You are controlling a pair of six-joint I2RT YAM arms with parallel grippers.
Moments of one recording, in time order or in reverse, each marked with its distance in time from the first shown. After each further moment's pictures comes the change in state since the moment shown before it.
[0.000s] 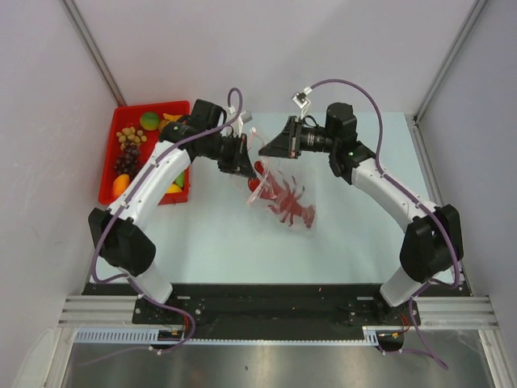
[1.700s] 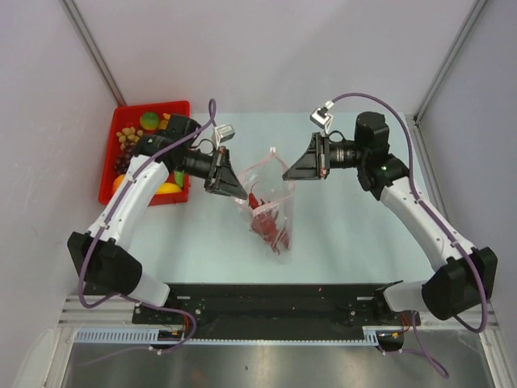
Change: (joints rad) left arm 0.114 -0.170 -0.171 -0.202 0.495 0.008; right arm -0.092 -0.283 -0.137 -0.241 -0.237 0.087
